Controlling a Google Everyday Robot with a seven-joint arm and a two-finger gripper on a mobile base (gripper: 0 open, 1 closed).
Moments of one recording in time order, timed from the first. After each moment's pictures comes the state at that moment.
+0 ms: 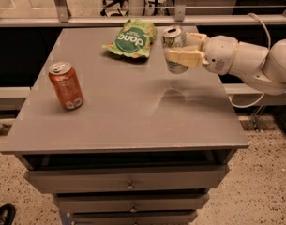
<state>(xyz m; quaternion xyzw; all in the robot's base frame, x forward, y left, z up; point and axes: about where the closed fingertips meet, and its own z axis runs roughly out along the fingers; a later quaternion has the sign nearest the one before) 0.631 -0.110 0.950 -0.39 0.58 0.34 0.62</state>
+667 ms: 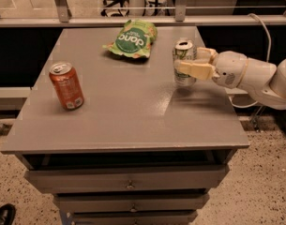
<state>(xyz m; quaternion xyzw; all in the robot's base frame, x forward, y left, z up) 0.616 -0.140 0.919 -0.36 0.59 0.39 0.61</state>
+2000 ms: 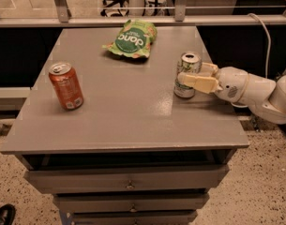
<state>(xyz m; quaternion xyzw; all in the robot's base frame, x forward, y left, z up) 0.603 -0.152 0.880 -0.32 0.60 0.44 0.59</state>
